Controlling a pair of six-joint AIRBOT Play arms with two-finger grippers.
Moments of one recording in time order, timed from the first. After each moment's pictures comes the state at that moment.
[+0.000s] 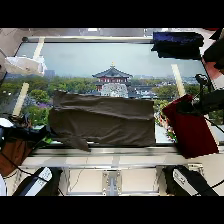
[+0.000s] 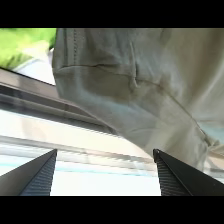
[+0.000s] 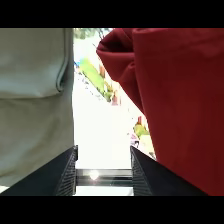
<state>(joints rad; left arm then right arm) 0.53 -0.98 0.55 1.18 -1.35 -1.43 -0.21 -0.95 1.02 1.73 -1.33 -1.69</state>
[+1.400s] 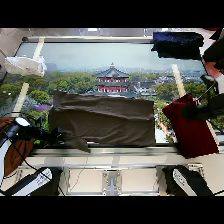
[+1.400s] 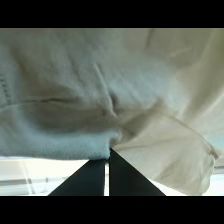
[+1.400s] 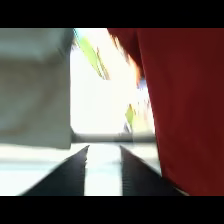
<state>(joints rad) 0.37 -1.13 0.49 1.11 -1.21 -1.39 -0.21 -0.85 1.00 1.69 -1.53 -1.70</state>
